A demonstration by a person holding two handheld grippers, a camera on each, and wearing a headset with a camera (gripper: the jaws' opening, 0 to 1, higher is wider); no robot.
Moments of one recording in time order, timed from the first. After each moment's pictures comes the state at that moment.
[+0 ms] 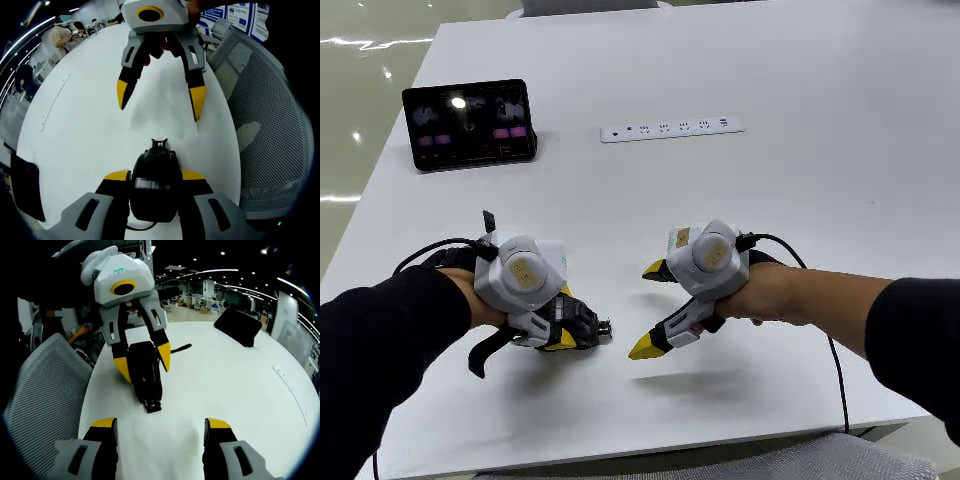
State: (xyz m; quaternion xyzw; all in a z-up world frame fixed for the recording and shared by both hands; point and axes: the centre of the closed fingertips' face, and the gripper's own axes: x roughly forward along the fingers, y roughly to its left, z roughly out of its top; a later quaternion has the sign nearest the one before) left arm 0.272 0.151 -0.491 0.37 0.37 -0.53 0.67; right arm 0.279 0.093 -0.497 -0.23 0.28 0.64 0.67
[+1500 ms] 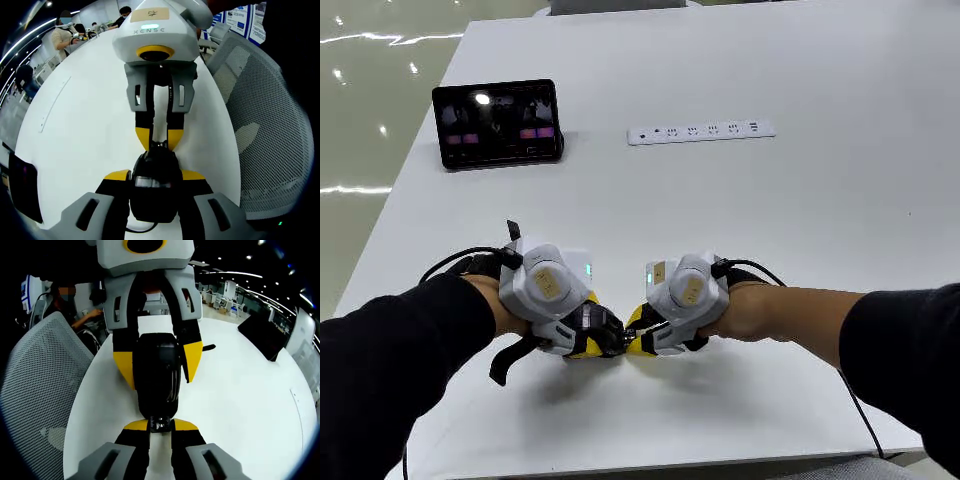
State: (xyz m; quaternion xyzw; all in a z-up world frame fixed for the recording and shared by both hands) left arm 0.272 0.151 -0.490 0.35 0.36 -0.54 0.68; right arm 0.267 0.135 -0.523 -0.30 0.26 0.68 0.61
